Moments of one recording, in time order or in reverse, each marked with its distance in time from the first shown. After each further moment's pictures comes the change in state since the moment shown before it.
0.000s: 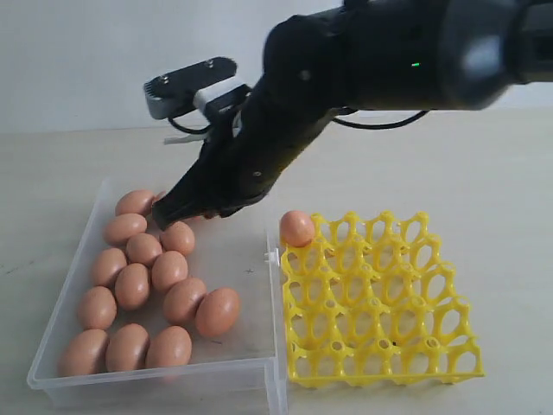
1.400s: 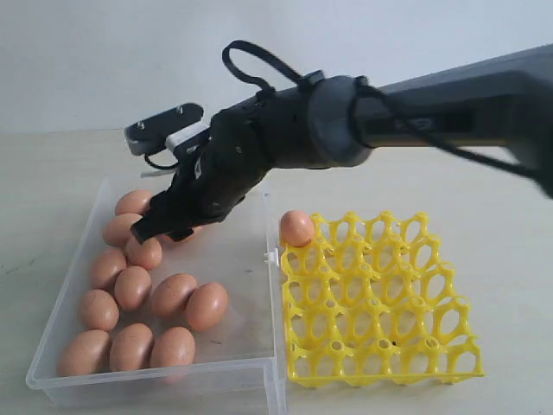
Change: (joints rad) left arm 0.000 0.000 0.000 0.000 0.000 0.000; right arm 0.009 0.260 -0.112 -0.082 -0.237 0.062
